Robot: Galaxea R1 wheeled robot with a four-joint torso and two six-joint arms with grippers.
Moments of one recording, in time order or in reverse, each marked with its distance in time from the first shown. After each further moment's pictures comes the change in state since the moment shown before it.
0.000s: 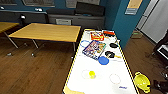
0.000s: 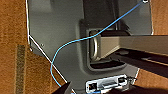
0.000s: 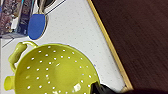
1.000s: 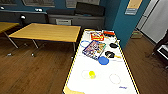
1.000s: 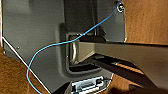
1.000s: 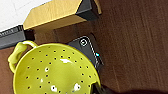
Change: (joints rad) left arm -0.012 -0.199 0.385 0.000 -0.001 0.000; right arm -0.597 -0.144 0.070 0.509 0.180 -0.849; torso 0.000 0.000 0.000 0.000
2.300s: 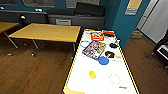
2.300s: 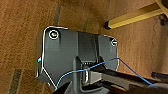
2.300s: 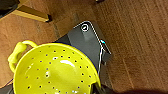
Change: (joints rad) left arm -0.043 -0.687 0.751 -0.001 -0.134 -0.030; right arm -0.495 0.437 -0.294 -0.063 0.574 -0.118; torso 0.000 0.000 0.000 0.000
